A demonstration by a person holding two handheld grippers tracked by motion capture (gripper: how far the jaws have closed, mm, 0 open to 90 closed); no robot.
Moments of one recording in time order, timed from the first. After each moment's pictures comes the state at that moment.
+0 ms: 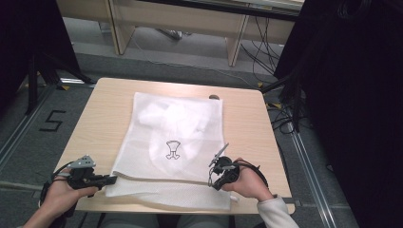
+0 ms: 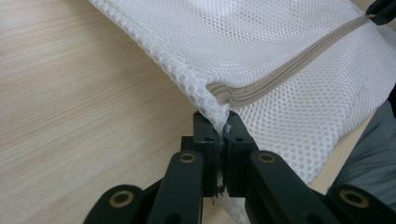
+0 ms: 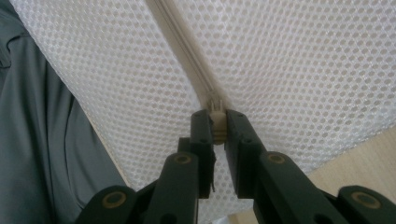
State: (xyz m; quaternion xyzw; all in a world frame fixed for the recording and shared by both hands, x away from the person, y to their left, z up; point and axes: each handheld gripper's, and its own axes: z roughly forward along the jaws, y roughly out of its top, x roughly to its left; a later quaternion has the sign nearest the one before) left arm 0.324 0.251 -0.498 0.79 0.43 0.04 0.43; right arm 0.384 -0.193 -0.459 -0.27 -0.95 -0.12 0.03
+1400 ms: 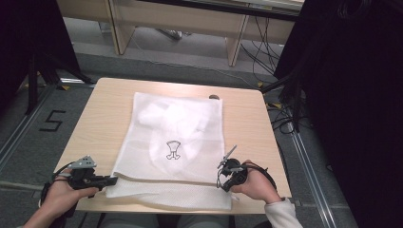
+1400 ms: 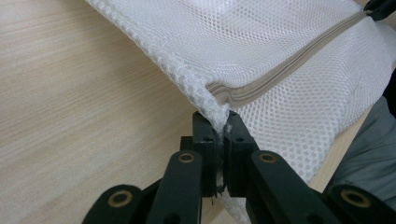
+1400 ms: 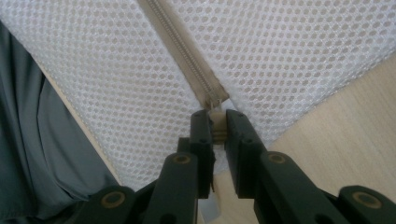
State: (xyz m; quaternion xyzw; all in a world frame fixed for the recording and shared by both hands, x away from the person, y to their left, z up) left arm 0.324 0.250 -0.500 0.79 0.43 0.04 0.44; right arm 0.382 -0.218 -0.464 -0.29 -0.95 -0.09 0.02
